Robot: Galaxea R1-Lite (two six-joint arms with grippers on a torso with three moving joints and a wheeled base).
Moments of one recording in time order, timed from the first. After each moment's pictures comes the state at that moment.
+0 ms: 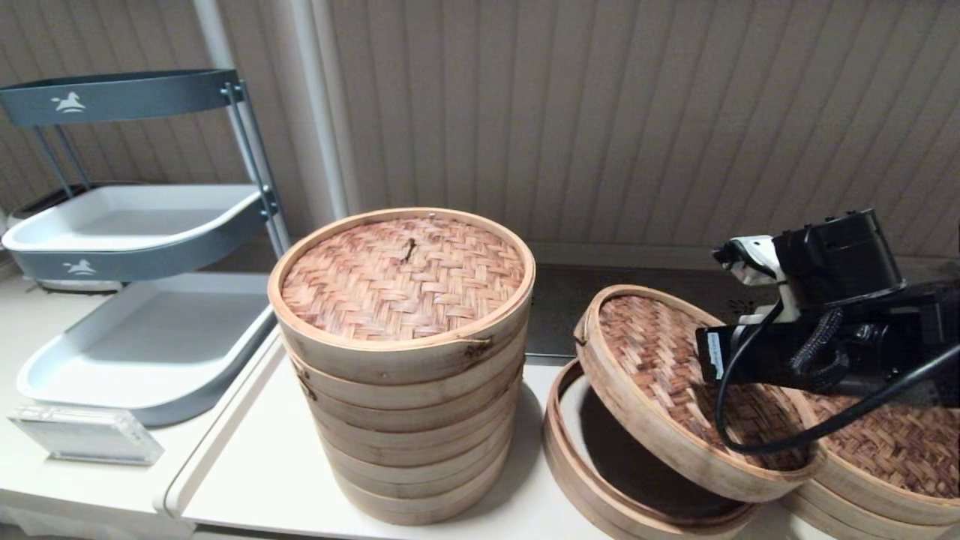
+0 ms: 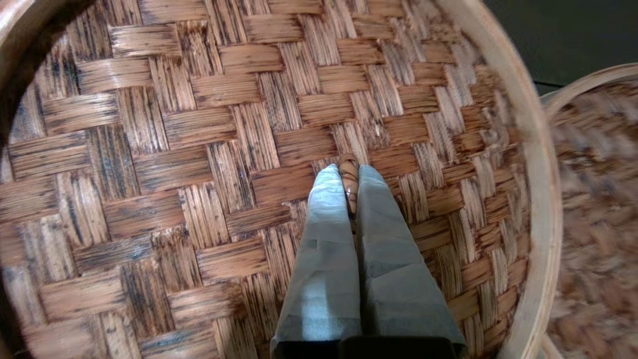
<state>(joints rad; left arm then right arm) 0.00 0.00 0.00 -0.06 -0.01 0.00 0.37 1.52 -0.94 0.07 -0.28 0.19</state>
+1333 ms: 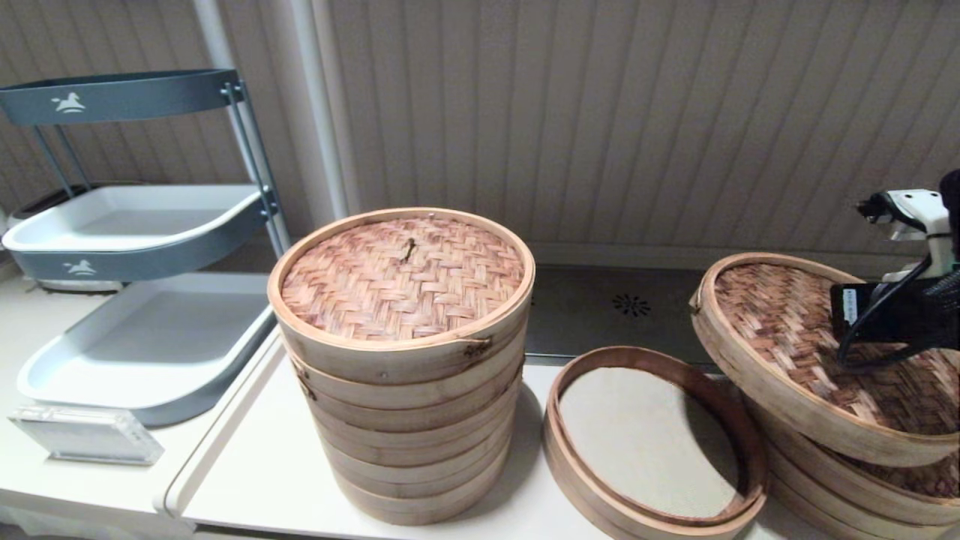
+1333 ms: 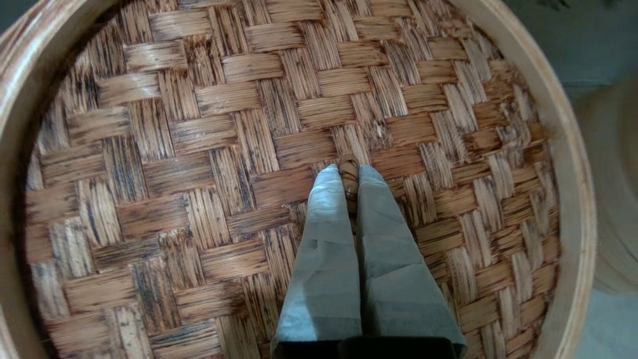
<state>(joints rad) 0.00 0.00 0.00 -0.06 -0.01 0.00 0.00 1.42 -1.02 0.17 -0.27 0.02</state>
